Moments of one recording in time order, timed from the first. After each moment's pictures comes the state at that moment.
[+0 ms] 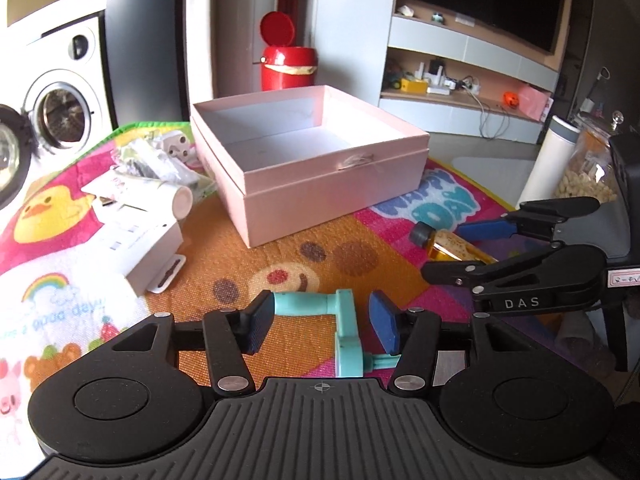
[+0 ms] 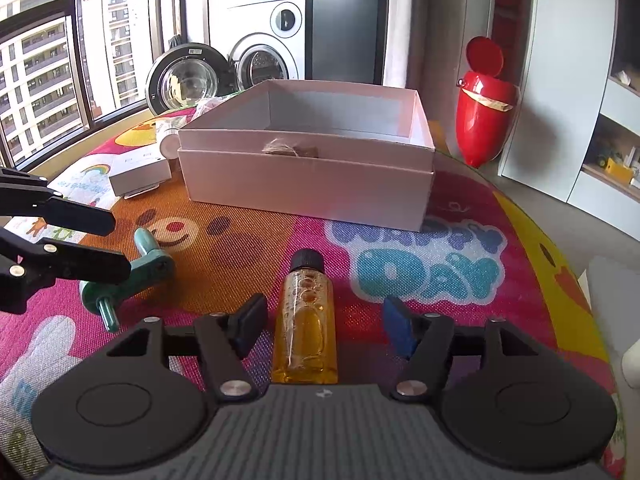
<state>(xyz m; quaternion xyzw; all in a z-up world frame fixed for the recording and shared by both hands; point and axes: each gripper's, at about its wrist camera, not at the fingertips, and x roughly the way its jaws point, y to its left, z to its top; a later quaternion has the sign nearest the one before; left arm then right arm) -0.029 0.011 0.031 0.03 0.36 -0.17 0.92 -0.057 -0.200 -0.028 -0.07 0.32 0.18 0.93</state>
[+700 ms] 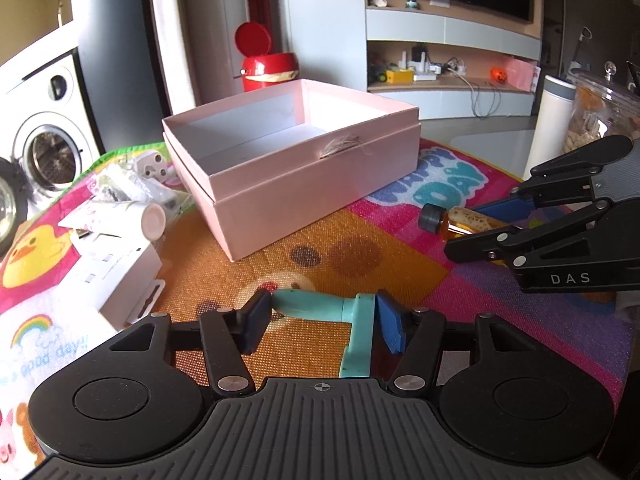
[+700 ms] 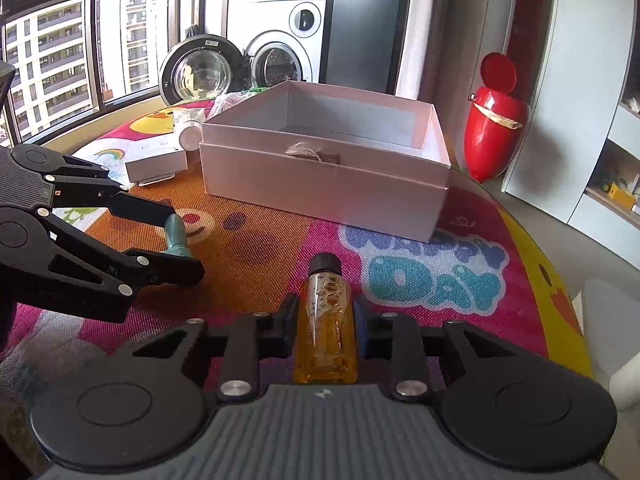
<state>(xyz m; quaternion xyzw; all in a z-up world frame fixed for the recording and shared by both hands) -0.030 -0.004 0.013 0.11 0.32 -0.20 0.92 -0.066 -0.191 -0.019 -0.11 0.32 0.20 0.92</state>
